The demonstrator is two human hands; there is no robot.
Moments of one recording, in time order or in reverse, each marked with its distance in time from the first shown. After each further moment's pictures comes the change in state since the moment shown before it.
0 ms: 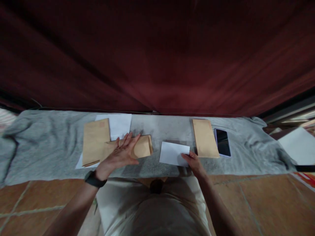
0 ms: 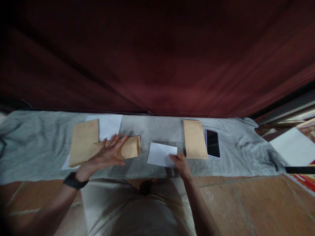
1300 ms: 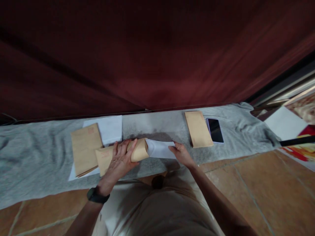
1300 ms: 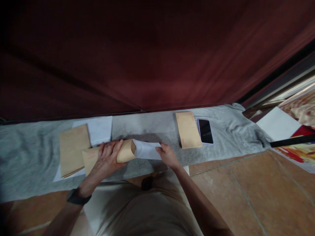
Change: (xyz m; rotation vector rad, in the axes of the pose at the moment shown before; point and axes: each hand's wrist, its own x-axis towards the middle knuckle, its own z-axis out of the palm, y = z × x) left_hand -0.014 0.018 0.026 0.135 0.304 0.211; right_hand -0.004 -0.023 0.044 -0.252 -0.152 -0.245
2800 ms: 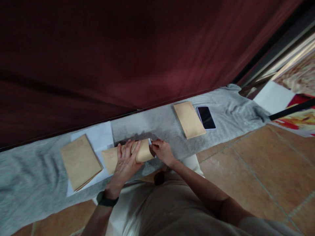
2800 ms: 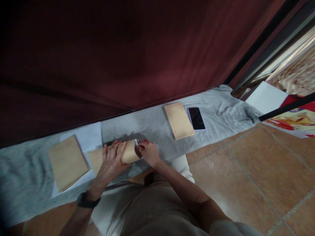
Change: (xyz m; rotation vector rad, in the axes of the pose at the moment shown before) left_hand 0.022 0.033 0.006 0.058 0.049 0.218; right_hand 0.007 -0.014 0.062 -0.421 0.093 -0.038
